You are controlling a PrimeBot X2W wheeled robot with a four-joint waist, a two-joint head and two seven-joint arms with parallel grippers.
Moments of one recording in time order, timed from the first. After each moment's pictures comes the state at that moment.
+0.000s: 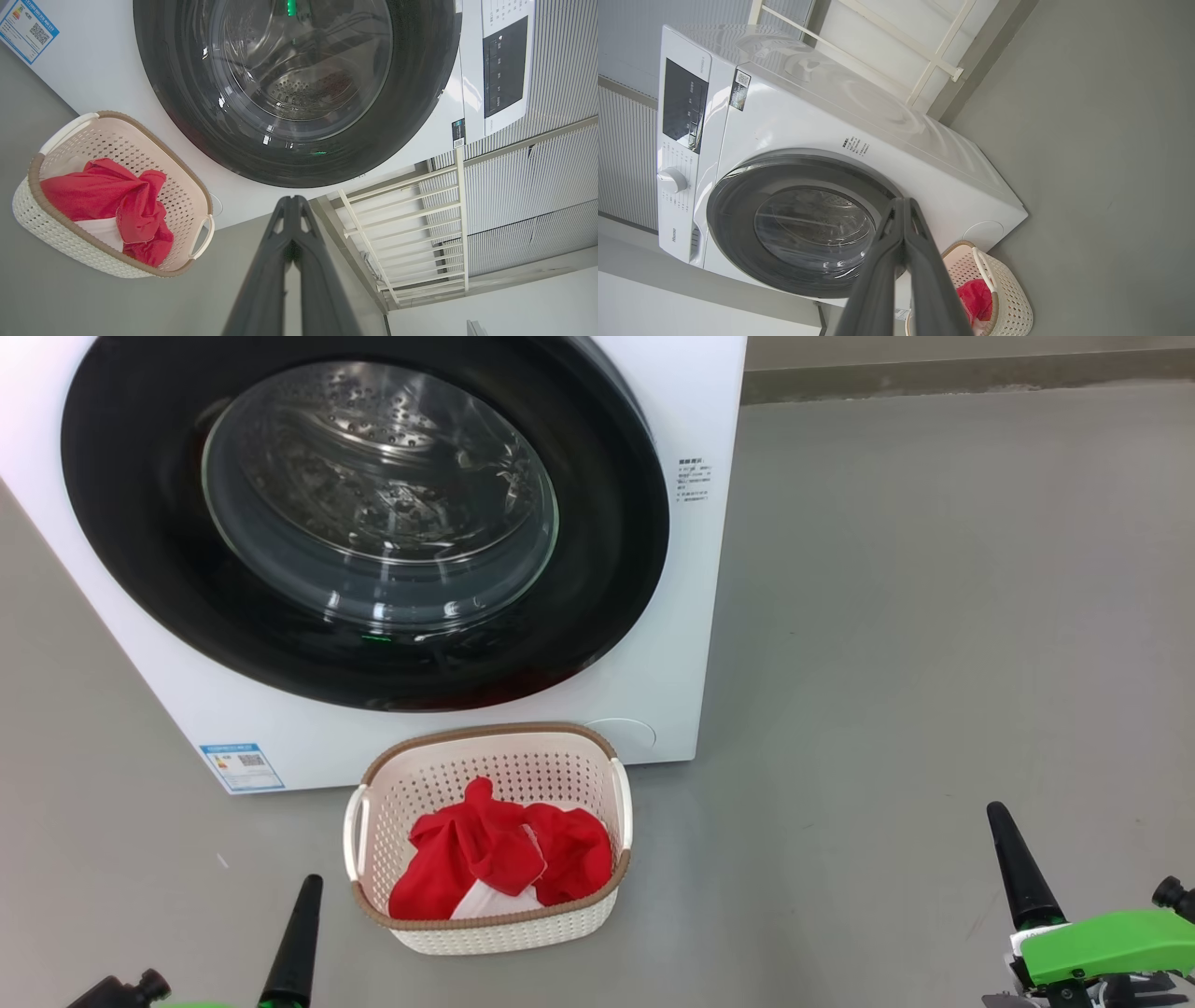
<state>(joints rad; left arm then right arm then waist) -0.01 0.04 0.03 0.21 -1.23 -0.10 0.01 0.01 -0.03 -0.12 0.22 1.20 0.13 0.01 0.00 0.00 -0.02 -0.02</state>
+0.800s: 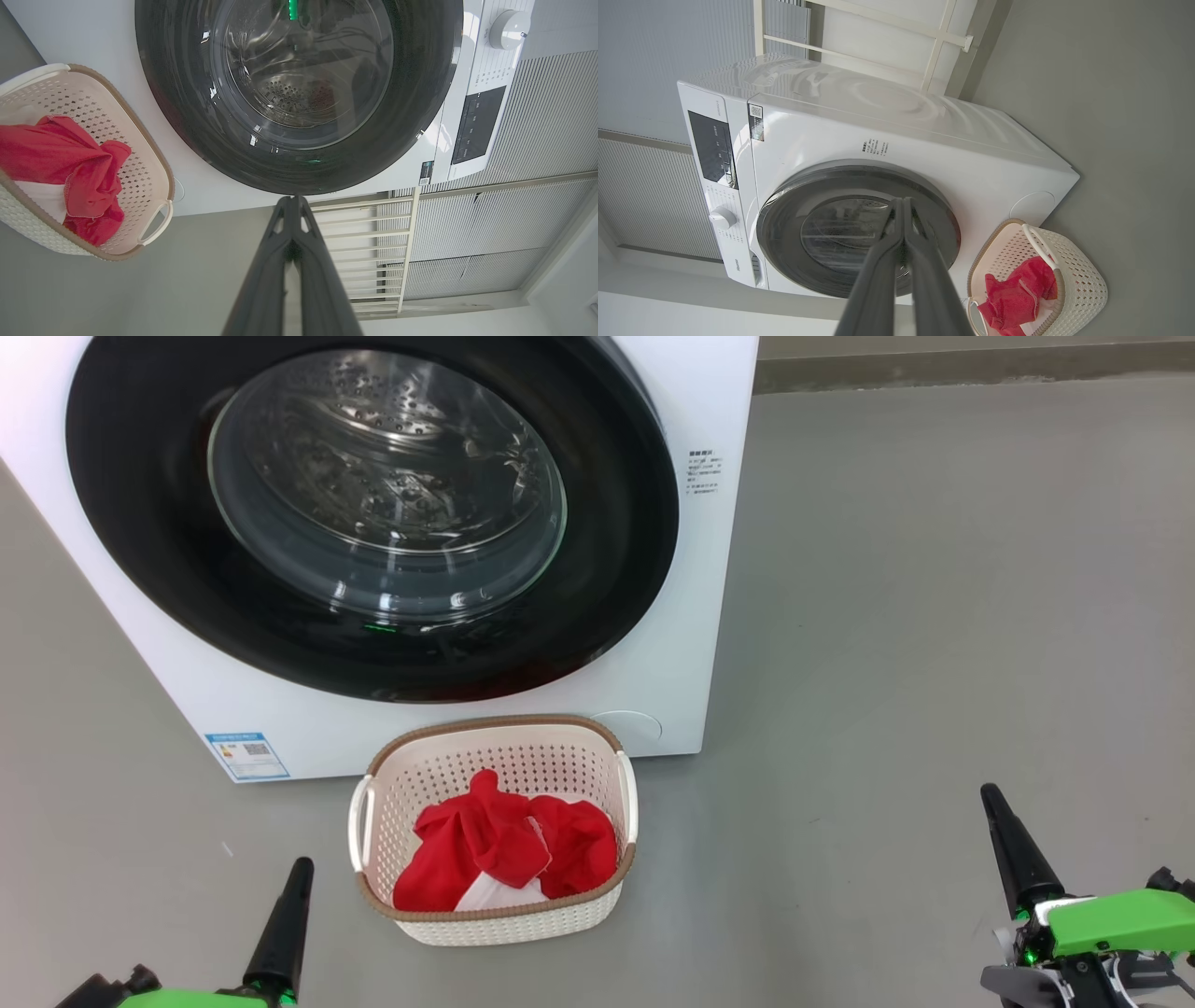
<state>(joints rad) -0.05 0.04 0.06 0.25 -1.48 -0.12 0.08 -0.04 -0.03 -0.13 0.25 1.48 0.13 0.08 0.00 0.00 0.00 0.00</state>
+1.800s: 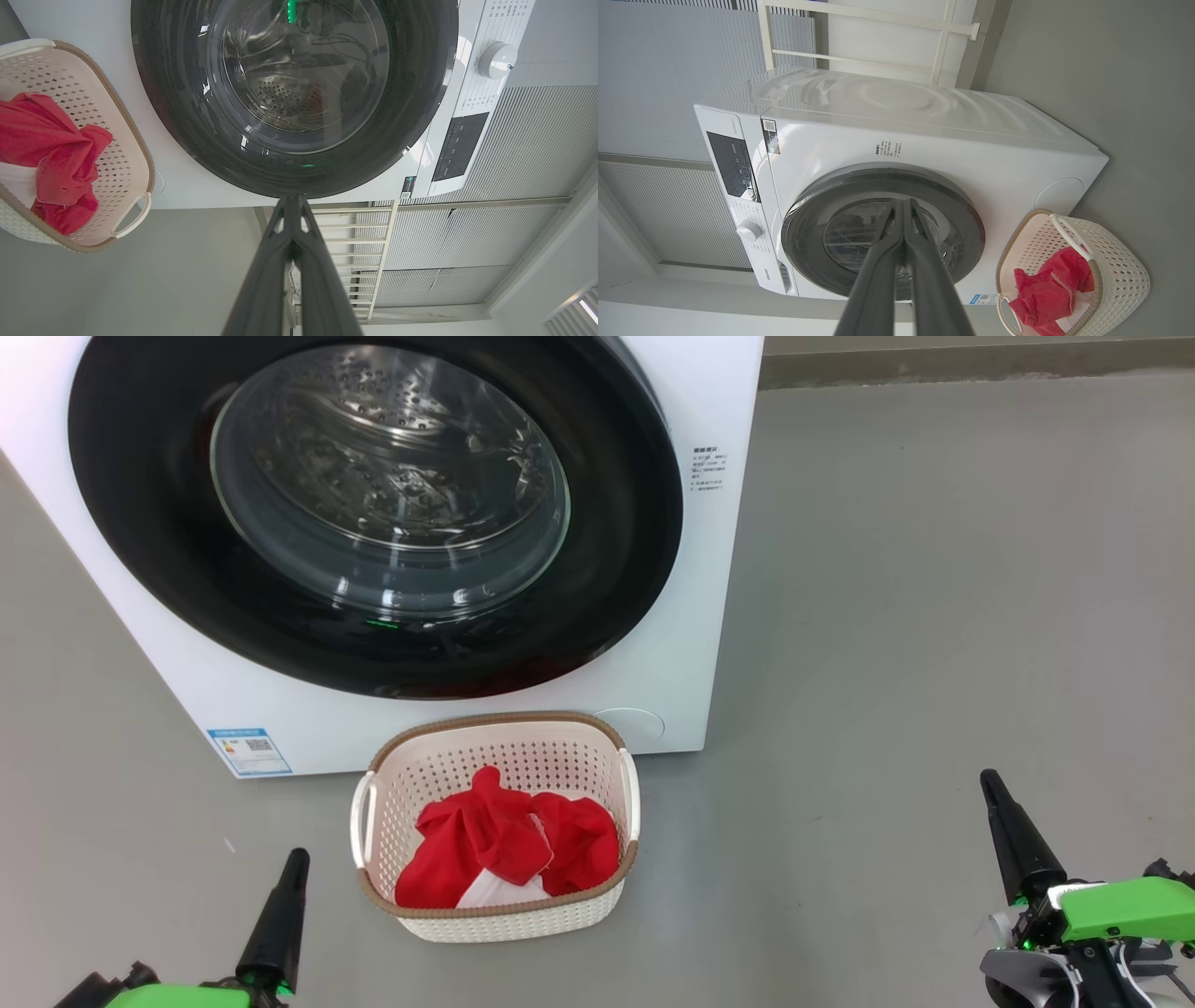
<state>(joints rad) -0.07 0.04 0.08 0.27 -1.60 -0.12 0.11 -0.07 -0.04 -0.13 0.27 1.60 0.13 0.11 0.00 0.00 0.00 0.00</state>
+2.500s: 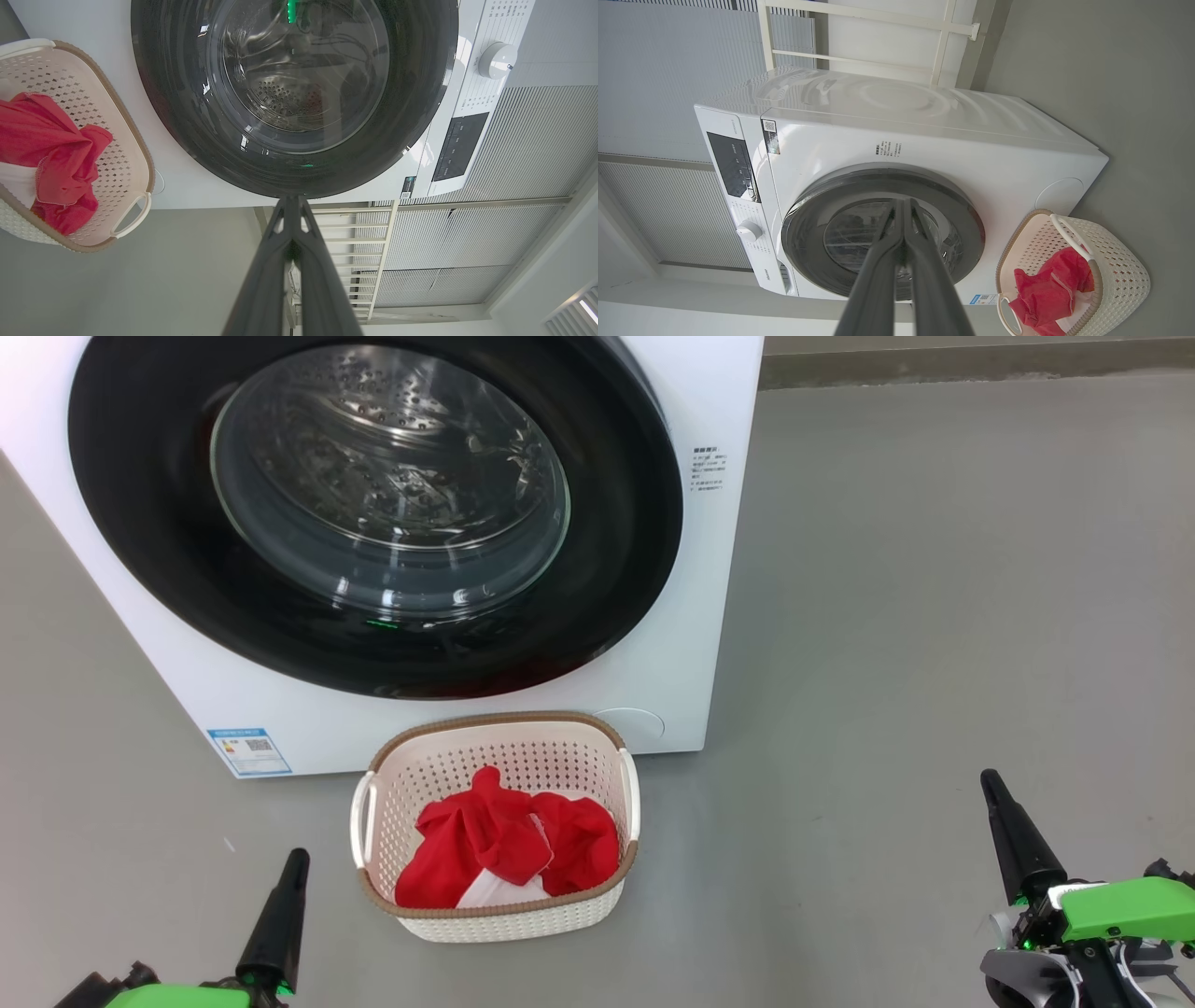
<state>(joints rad) -0.07 0.04 0.08 0.27 -1.60 -0.12 0.11 -0.07 -0.04 -0.13 0.27 1.60 0.13 0.11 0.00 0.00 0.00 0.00</state>
